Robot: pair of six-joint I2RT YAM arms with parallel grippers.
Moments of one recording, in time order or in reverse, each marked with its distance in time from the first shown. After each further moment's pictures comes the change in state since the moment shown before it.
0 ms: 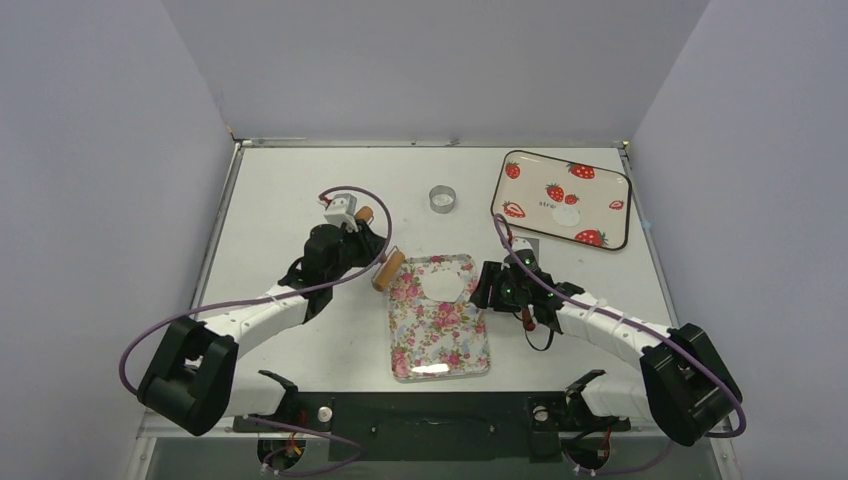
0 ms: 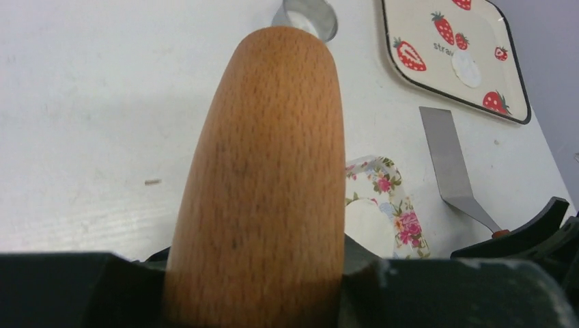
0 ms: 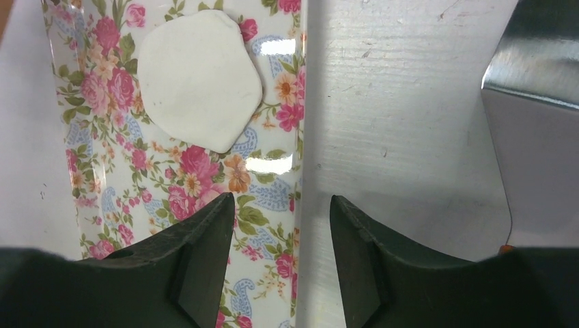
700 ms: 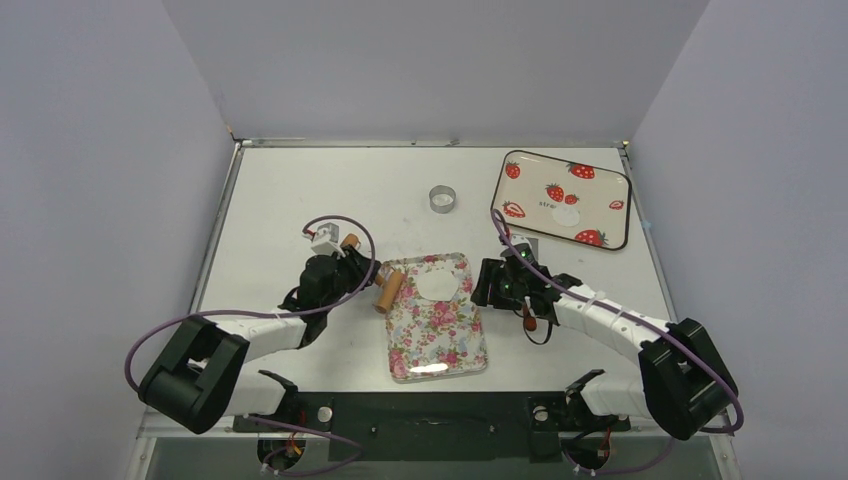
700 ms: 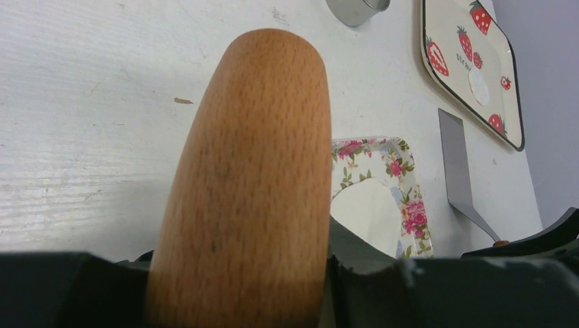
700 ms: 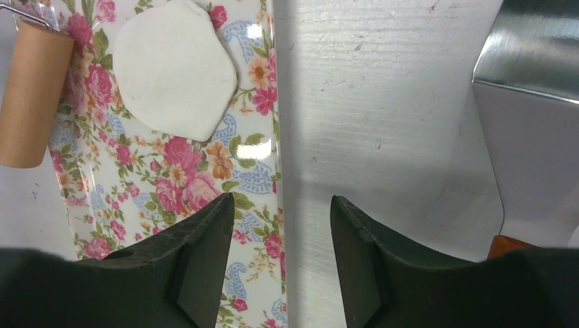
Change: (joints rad) left arm 0.014 0.020 -0.285 0.257 -0.081 -0.291; right arm 0.002 0.023 0.072 -0.116 0.011 0.003
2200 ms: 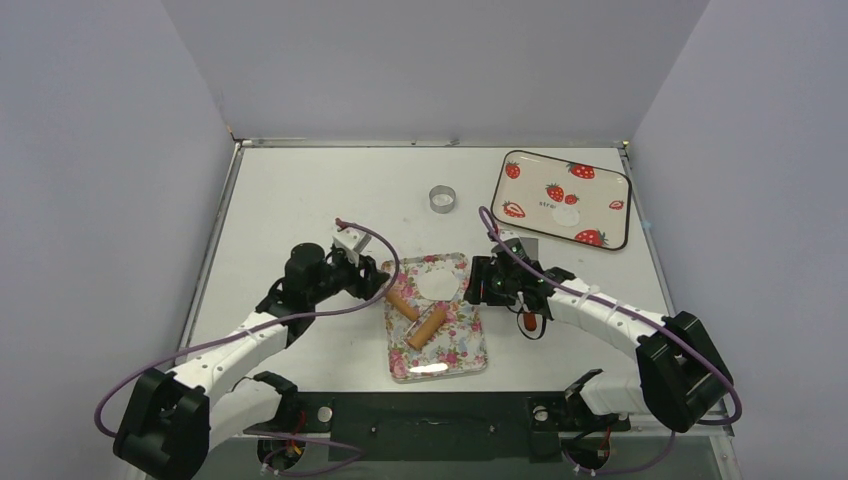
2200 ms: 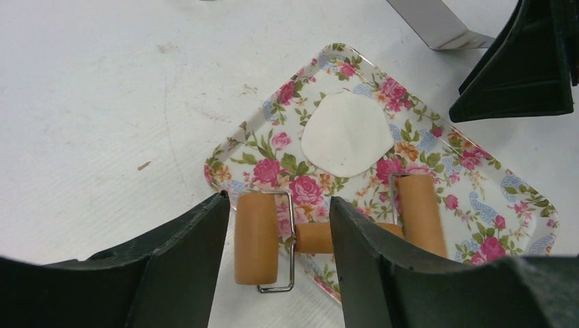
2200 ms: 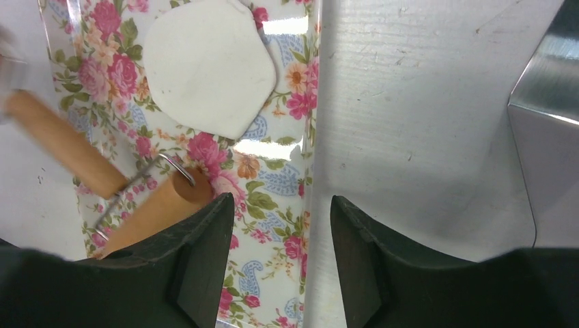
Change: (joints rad) left arm 0.023 -0.248 0.120 -0.376 0.412 0.690; right arm 0.046 0.042 0.067 -0.037 0.002 -0.037
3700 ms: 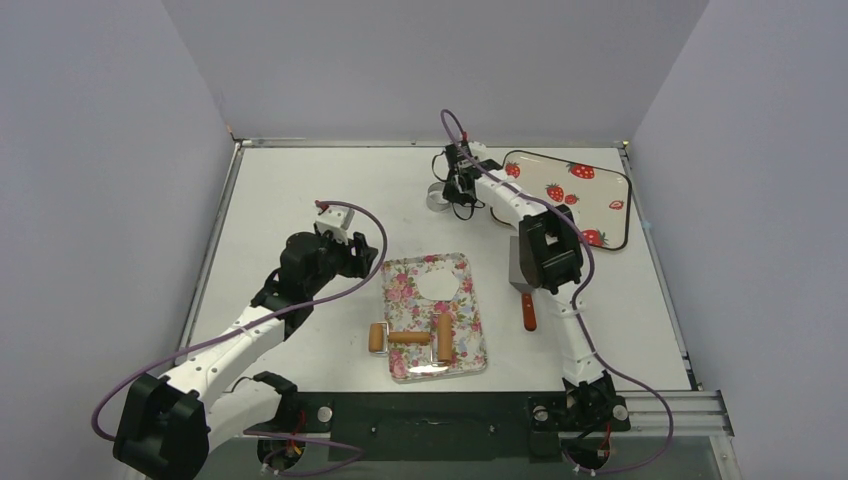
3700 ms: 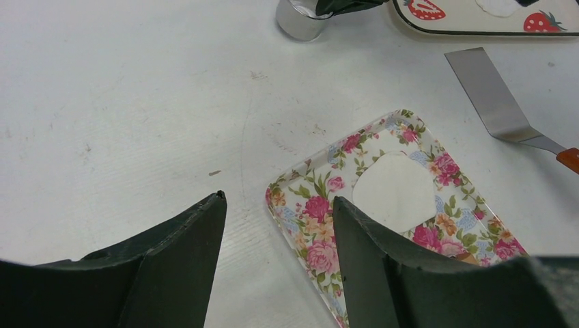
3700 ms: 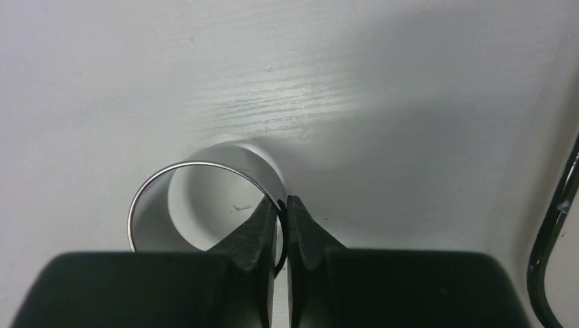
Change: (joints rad) left arm 0.011 -0.032 0.095 -0.076 -0.266 -0.122; right arm -0.152 1.144 1.416 -0.311 0.219 0.056
